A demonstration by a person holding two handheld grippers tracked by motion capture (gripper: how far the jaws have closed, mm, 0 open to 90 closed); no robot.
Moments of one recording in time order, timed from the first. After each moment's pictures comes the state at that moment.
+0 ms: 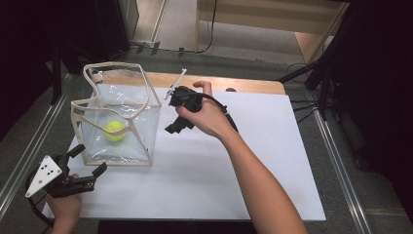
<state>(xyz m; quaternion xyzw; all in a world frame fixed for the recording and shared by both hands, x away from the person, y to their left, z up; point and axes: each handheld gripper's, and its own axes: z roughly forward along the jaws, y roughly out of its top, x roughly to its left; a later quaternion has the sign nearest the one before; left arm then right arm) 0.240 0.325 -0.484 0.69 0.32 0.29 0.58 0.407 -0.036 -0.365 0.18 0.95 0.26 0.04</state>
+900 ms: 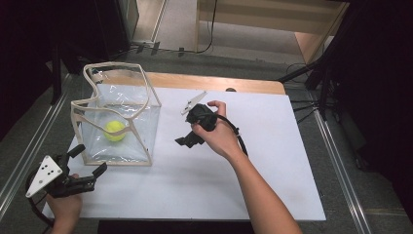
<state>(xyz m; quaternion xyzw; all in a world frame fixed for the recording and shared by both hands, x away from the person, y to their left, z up) 0.240 0.324 -0.484 0.69 0.32 0.29 0.58 0.379 -0.076 -0.412 0.22 0.92 0.32 0.05</state>
